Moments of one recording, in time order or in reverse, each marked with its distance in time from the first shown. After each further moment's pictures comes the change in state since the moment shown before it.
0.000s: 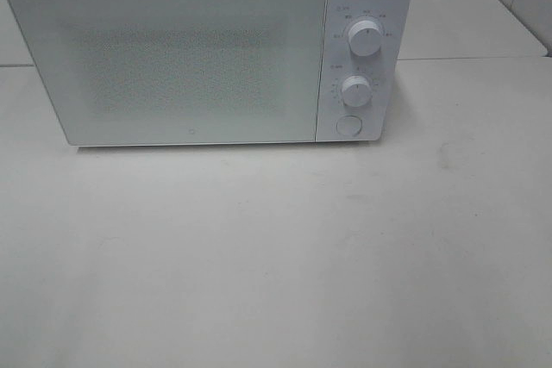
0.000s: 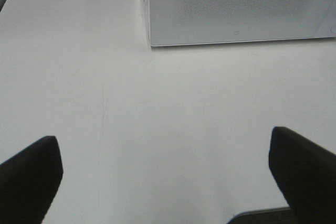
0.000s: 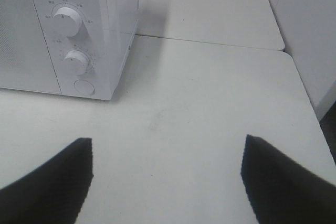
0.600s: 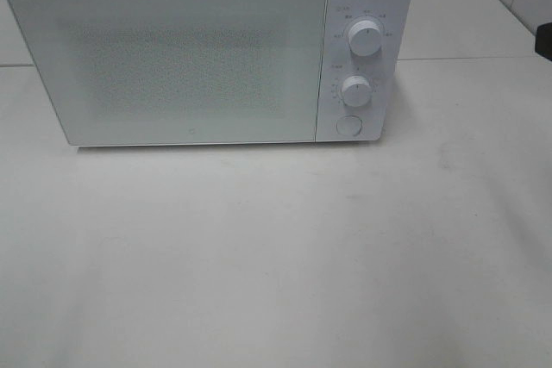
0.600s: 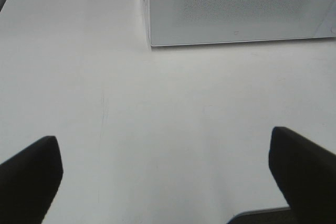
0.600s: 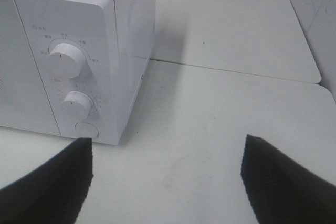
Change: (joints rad) left arm 0.000 0.000 0.000 0.000 0.000 0.000; right arm 0.000 0.431 0.000 0.000 -0.466 0.001
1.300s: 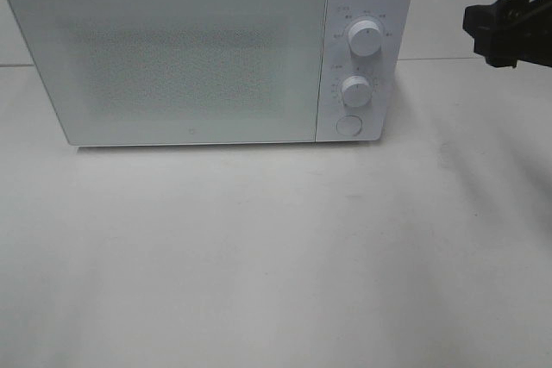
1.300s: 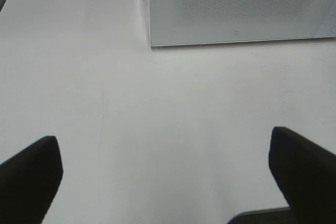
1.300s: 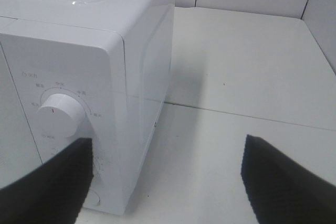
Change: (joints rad) left arm 0.000 0.000 0.000 0.000 0.000 0.000; right arm 0.000 0.353 0.000 0.000 -0.494 0.000
